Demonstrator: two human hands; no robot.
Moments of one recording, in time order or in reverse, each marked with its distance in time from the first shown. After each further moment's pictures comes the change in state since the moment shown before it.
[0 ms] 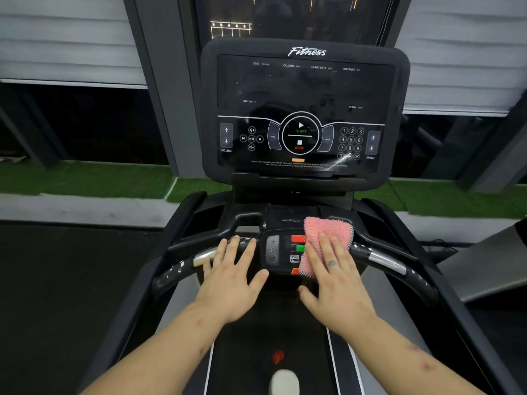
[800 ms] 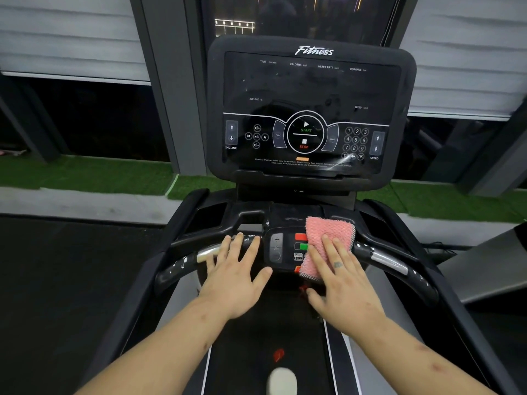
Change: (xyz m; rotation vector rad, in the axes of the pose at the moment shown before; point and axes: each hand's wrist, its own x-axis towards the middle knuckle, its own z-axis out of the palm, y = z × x) left_hand 0.000 -0.002 0.000 0.000 -0.002 0.010; right_hand -0.005 0.007 -0.002 -0.044 -0.035 -0.021
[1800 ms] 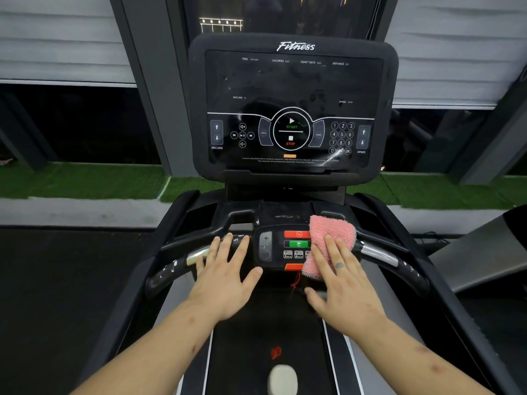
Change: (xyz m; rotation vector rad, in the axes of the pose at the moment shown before) left_hand 0.001 -0.001 0.000 0.009 0.002 0.005; right_hand -0.014 0.014 0.004 0.034 0.022 0.046
